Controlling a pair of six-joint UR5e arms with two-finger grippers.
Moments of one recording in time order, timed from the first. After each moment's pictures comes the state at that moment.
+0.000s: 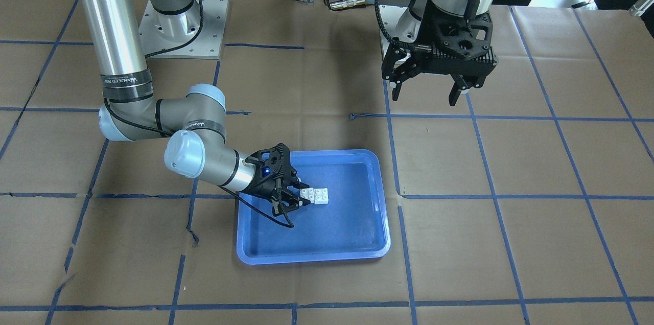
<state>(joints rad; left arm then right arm) -1.66 -1.58 -1.57 -1.42 1.59 0.03 1.69 -0.96 1.87 -2.55 -0.81 -1.51</state>
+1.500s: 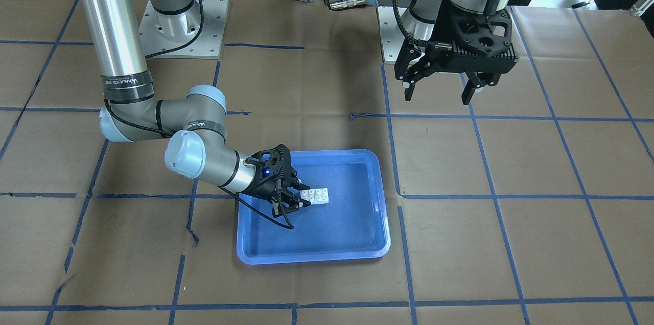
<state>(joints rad) -1.62 -1.57 -1.57 -1.42 1.59 0.03 1.69 -0.96 1.87 -2.57 -0.81 -1.49</state>
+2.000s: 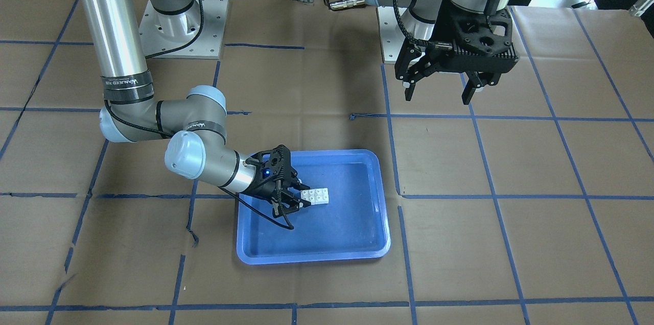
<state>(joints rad) -1.62 -1.57 -1.57 -1.42 1.59 0.03 1.69 -0.96 1.87 -2.57 -0.81 -1.48</state>
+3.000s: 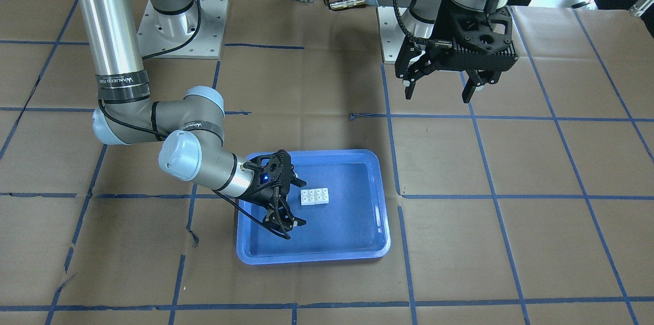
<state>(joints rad) -1.62 -1.56 -1.57 -1.42 1.59 0.03 1.68 -0.97 1.80 -2.56 -0.84 -1.40</state>
